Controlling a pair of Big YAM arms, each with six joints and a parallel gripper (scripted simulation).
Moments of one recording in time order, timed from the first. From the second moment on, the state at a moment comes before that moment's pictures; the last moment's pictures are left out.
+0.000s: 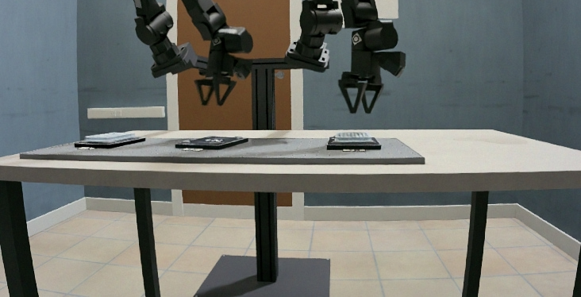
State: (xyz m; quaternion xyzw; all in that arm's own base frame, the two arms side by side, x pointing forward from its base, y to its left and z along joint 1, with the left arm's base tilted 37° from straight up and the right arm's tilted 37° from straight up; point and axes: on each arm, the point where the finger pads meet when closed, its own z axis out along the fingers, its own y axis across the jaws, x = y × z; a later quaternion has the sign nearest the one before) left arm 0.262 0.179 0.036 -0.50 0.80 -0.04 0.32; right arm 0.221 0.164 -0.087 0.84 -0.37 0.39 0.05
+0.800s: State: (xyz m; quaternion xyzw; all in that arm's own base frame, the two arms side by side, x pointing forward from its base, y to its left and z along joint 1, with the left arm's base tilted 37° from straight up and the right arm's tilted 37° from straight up) left arm 0.305 0.167 0.027 -0.07 0.95 0.13 0.29; right arm 0.188 0.372 -0.012 0.64 -0.59 0.08 -0.47
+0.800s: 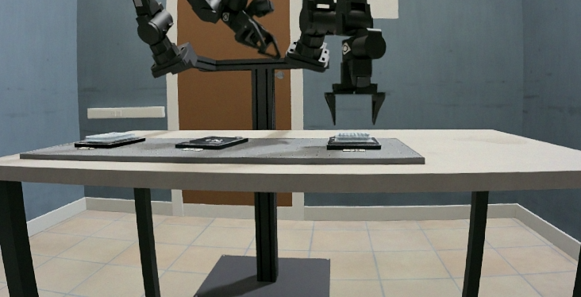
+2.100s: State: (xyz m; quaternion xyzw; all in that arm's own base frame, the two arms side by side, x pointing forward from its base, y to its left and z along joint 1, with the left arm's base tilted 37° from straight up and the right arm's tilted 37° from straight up) left arm 0.323 0.172 0.006 -0.02 0.95 0.15 0.28; right arm 0.165 0.404 0.032 0.58 -0.59 -0.02 -0.56
